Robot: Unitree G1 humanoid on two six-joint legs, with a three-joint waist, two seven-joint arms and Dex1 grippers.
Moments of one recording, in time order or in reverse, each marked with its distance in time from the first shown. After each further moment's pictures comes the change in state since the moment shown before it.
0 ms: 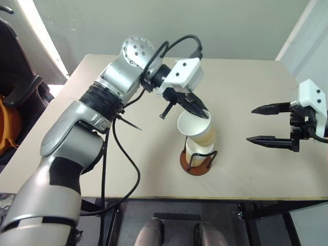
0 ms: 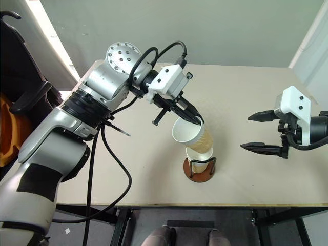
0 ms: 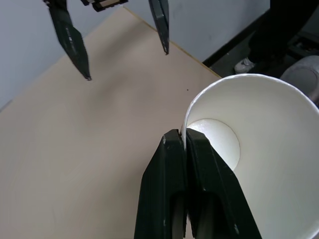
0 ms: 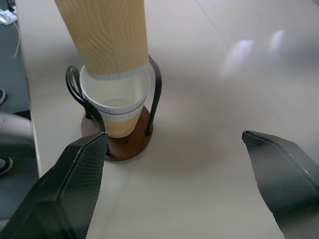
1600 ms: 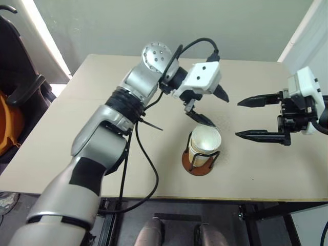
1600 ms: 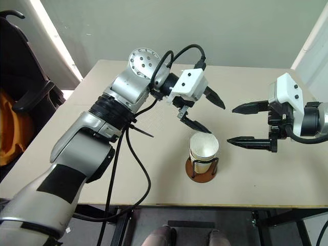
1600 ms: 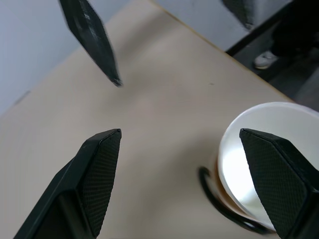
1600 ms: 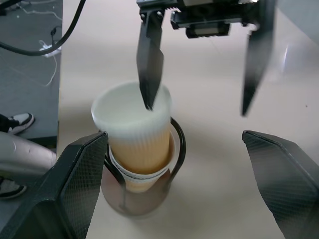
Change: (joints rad) left arm 0.008 -0.216 0.218 0.155 0.283 -0.014 0.056; right arm -0.147 0.038 0.100 0.033 0.143 -0.040 -0.014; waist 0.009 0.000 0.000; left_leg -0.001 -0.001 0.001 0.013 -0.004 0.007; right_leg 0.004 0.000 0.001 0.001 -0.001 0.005
